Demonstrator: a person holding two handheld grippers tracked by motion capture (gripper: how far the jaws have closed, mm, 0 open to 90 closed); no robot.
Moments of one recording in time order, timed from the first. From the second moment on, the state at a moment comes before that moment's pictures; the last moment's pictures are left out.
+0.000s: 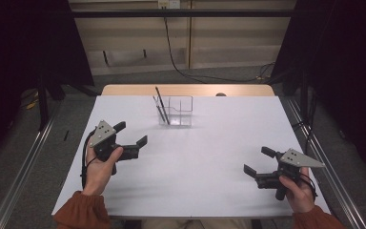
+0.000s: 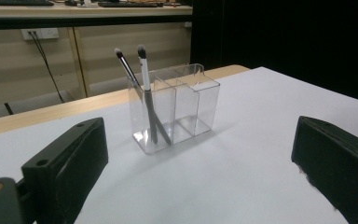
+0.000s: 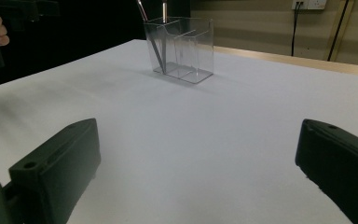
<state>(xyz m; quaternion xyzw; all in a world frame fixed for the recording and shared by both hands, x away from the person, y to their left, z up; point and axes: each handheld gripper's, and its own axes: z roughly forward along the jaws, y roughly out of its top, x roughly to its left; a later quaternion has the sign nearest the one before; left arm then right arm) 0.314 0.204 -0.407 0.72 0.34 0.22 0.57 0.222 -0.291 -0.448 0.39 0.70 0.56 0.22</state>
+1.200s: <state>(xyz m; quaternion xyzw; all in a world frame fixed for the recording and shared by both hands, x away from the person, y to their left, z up) 0.256 0.233 -0.424 0.72 0.35 0.22 0.56 0.220 -0.293 -0.447 0.39 0.69 0.56 0.22</state>
